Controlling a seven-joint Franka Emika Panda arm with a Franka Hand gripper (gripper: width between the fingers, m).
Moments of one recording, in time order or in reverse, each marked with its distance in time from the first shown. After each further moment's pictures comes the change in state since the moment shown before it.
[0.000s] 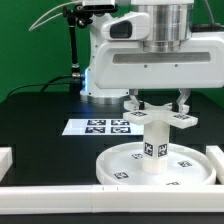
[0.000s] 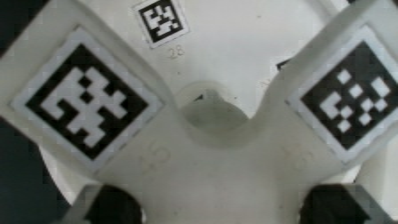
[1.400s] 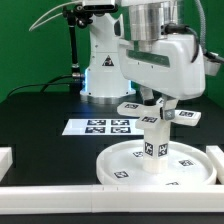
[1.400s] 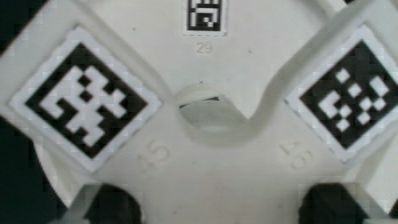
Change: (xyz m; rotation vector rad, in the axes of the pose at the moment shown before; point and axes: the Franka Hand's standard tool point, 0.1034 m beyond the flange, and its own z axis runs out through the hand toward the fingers) arm 0.004 0.001 -0.001 0.110 -0.009 1.241
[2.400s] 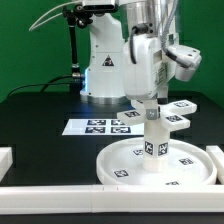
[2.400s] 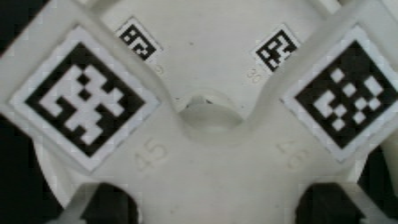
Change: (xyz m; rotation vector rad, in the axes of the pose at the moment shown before) arm 0.001 -0.001 -0.002 0.045 -0.001 0.598
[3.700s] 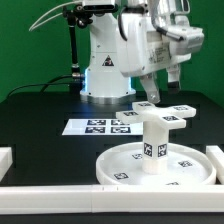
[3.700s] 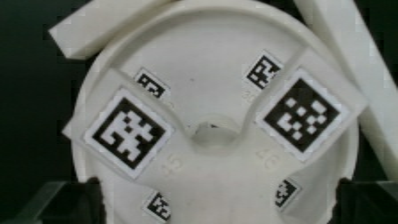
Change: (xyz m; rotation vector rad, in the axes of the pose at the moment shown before) arm -0.016 0.007 -0.030 0.044 -0.109 0.093
